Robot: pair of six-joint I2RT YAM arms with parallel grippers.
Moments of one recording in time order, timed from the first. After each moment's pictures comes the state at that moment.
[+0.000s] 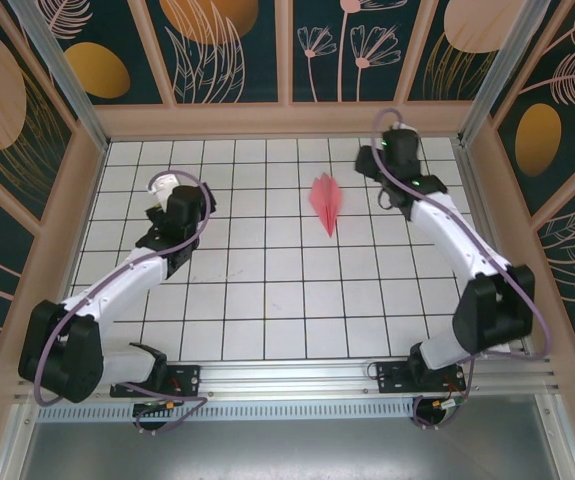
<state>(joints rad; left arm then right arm) -0.37 1.27 0.76 0.01 -0.63 -0.55 0.27 1.46 1.20 -0.30 0.24 0.42</state>
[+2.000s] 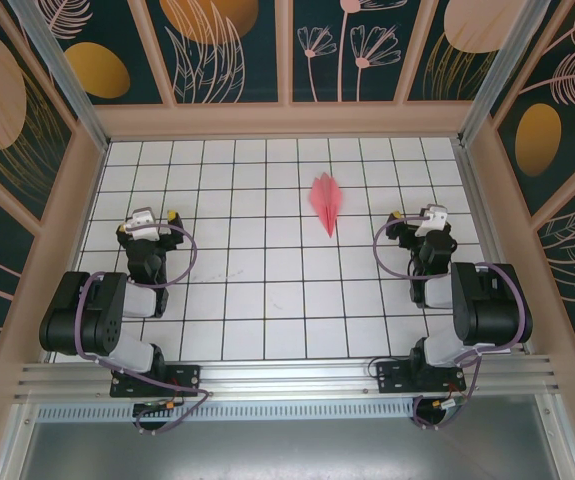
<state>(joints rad) -0.03 1.52 0.22 1.19 -0.25 -0.08 -0.03 1.52 0.26 1.06 0.00 0.13</state>
